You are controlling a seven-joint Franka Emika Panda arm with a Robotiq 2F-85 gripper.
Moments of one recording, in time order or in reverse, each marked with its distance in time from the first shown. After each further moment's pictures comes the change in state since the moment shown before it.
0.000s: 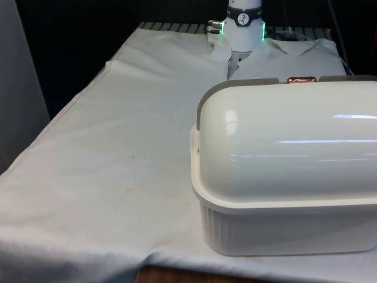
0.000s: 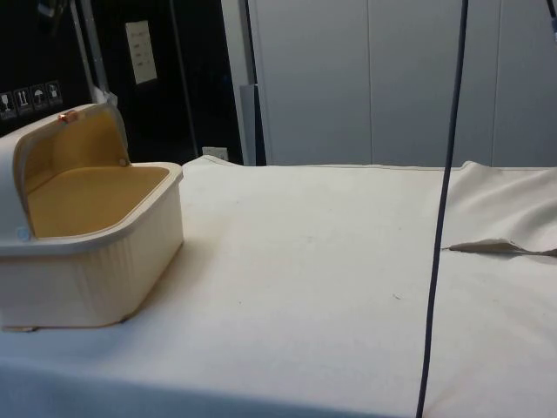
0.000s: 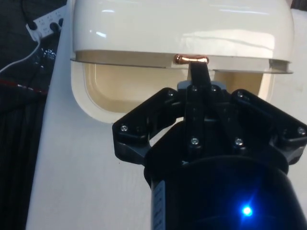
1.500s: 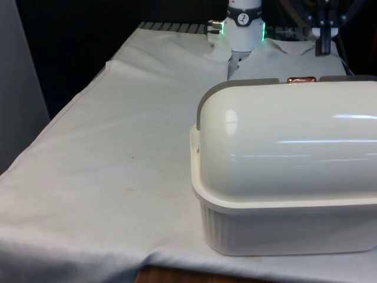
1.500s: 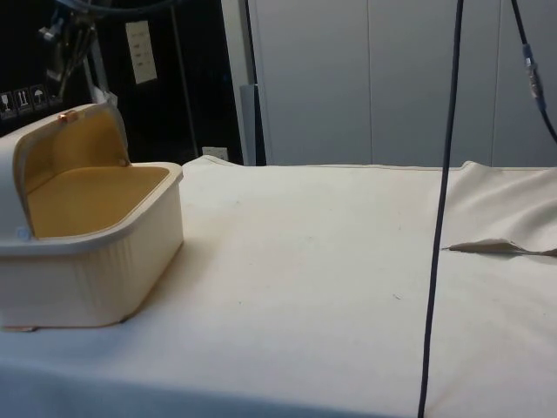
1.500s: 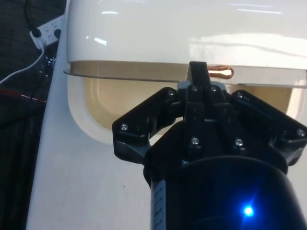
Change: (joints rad) arm -0.001 0.079 0.004 -0.096 0.034 0.193 0.018
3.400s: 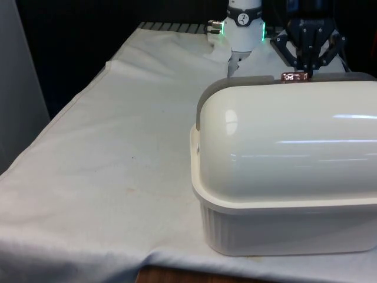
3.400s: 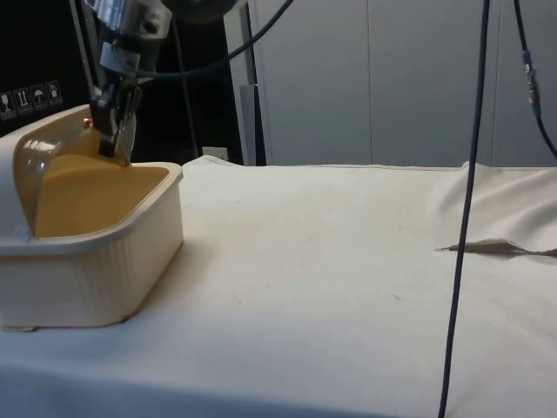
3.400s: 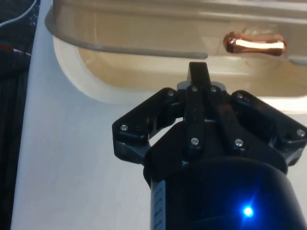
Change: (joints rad) arm 0.004 -0.019 0.009 -0.212 -0.004 0.067 -0.002
